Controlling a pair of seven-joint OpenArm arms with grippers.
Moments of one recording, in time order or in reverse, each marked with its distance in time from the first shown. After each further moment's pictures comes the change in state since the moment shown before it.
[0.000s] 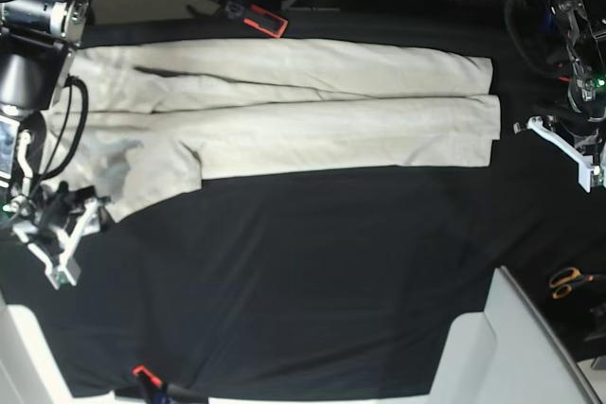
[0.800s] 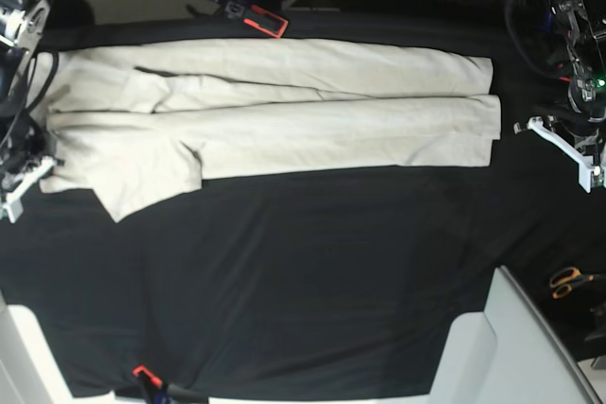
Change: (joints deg) left arm 0.0 -0.1 0.0 0.0 0.0 0.0 0.0; right arm 0.0 9.3 10.1 -27.2 0.0 -4.4 16.9
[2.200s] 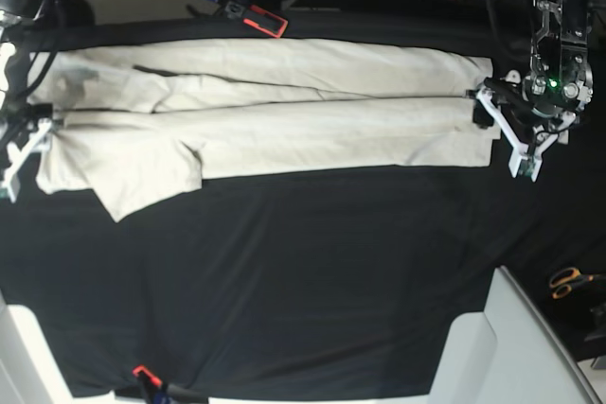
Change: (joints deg) left arm 0.9 -7.0 19.6 -5.5 -0.7 0.0 -2.7; right arm -19.1 -8.3 -0.2 48.6 0.1 -5.7 -29.4
